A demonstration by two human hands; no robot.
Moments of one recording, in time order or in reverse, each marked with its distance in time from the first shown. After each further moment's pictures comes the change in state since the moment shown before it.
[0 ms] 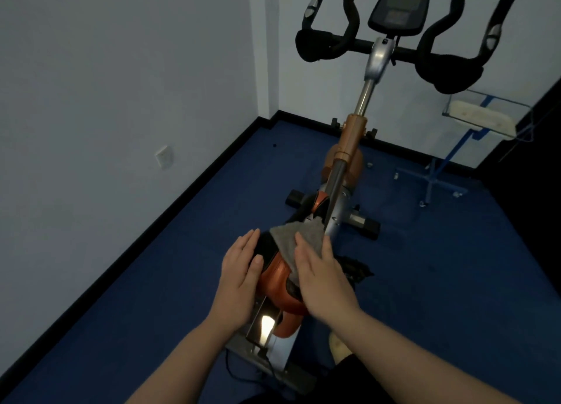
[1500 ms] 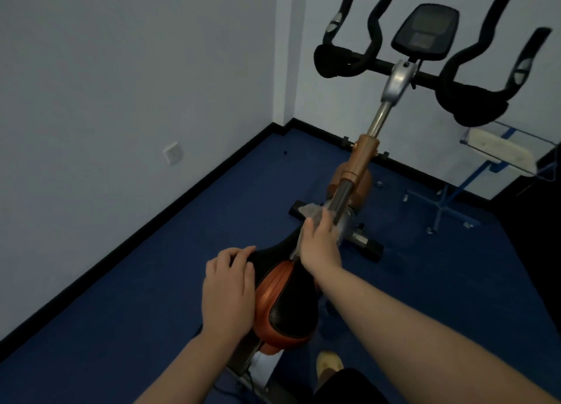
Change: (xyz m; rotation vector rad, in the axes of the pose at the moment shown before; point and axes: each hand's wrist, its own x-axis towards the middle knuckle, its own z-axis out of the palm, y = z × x) left_hand 0.020 0.024 0.023 0.450 0.304 -0.031; right_hand 0.132 0.009 -0.011 0.122 0.185 0.073
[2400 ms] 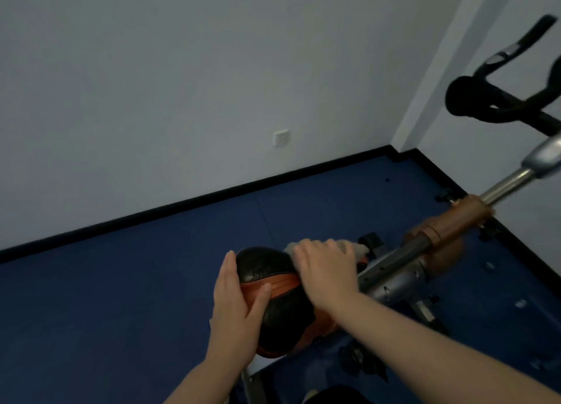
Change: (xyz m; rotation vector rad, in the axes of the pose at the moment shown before) left_hand -0.056 0.056 0.046 -0.328 0.361 -0.542; right_hand 0.013 -0.017 -0.030 -0.786 -0.231 -1.168
